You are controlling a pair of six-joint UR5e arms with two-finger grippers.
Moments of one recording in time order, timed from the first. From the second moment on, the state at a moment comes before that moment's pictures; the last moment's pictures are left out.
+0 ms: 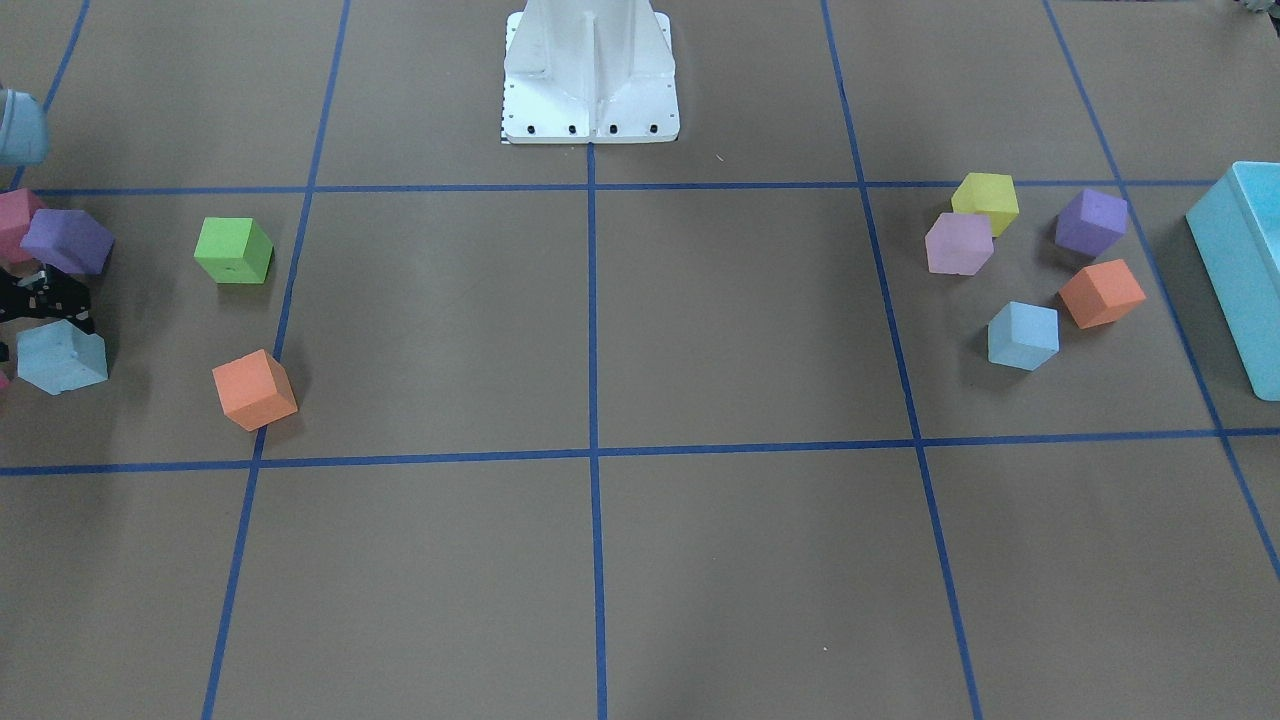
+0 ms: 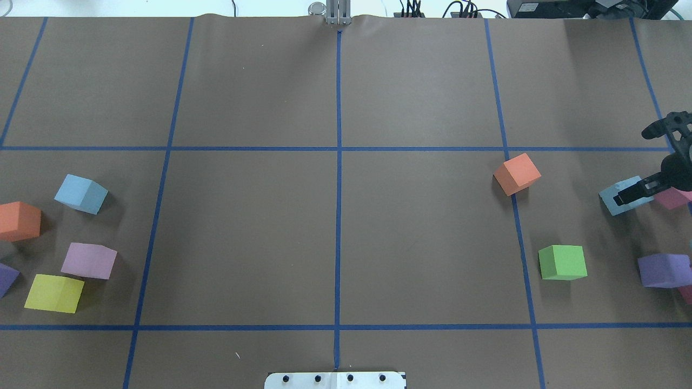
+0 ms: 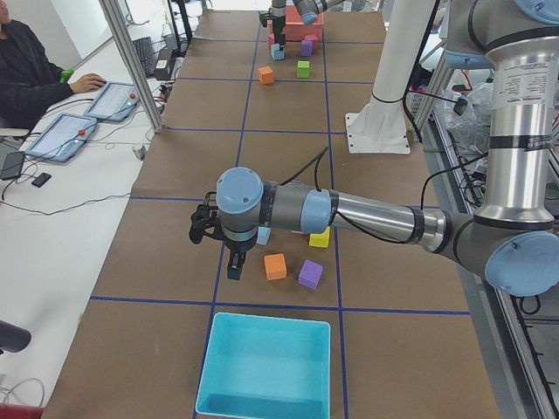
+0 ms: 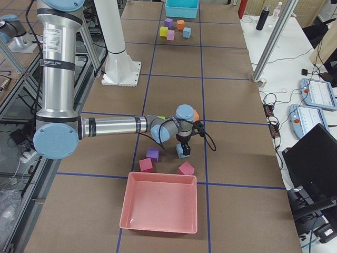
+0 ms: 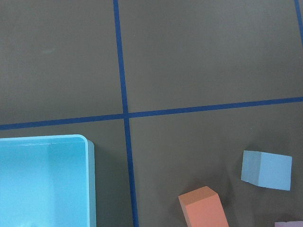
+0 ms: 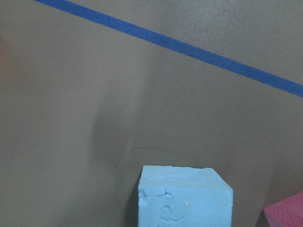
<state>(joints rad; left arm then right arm) -1.63 -1.53 -1.80 -1.51 -2.46 0.04 1.07 -1.64 1.64 -1.09 2.21 0.32</state>
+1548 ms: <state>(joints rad) -1.63 -1.54 -1.80 -1.51 -2.46 0.04 1.04 -1.60 1.53 -0.96 2.19 0.46</state>
